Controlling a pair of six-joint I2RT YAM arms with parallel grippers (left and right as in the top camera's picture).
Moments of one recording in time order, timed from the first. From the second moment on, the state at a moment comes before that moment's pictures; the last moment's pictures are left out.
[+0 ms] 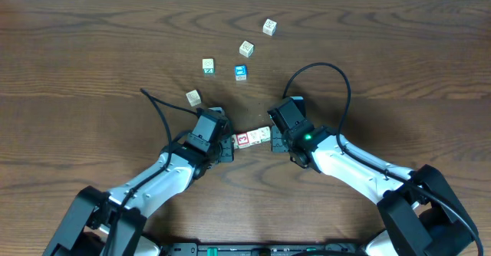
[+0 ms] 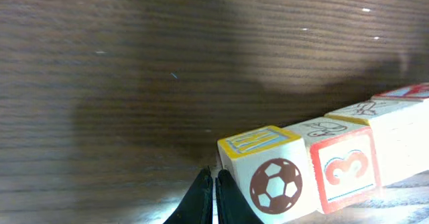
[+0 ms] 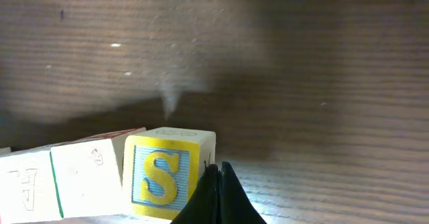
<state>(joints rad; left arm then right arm) -0.52 1.50 0.60 -0.14 0.07 -0.56 0.65 1.66 0.85 -0.32 0.13 0.60</state>
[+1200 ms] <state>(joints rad) -0.52 1.51 0.60 -0.19 0.05 -0.51 0.65 1.66 0.85 -0.35 0.09 0.49</state>
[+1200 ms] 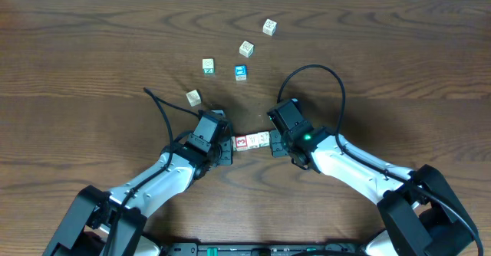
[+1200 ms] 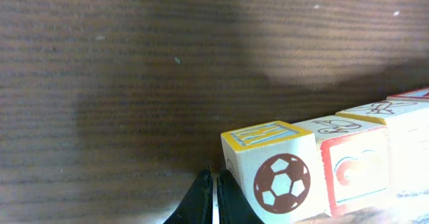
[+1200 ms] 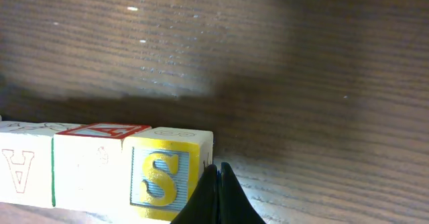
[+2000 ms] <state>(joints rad) -0.52 1.51 0.61 -0.24 0.02 -0.51 0.67 1.66 0.85 -0.37 0.09 0.49</state>
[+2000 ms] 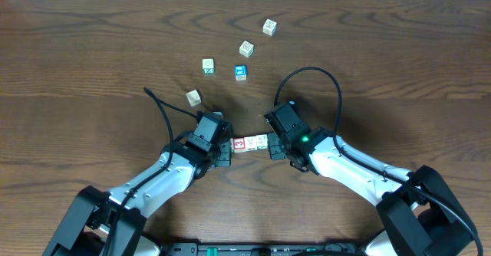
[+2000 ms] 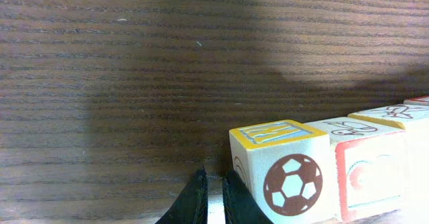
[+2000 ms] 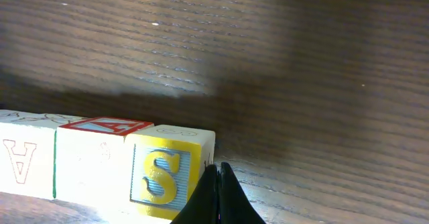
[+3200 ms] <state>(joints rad) -0.53 1.51 0.62 -0.29 -0.04 -0.51 0.68 1.66 0.85 -0.37 0.04 0.49</state>
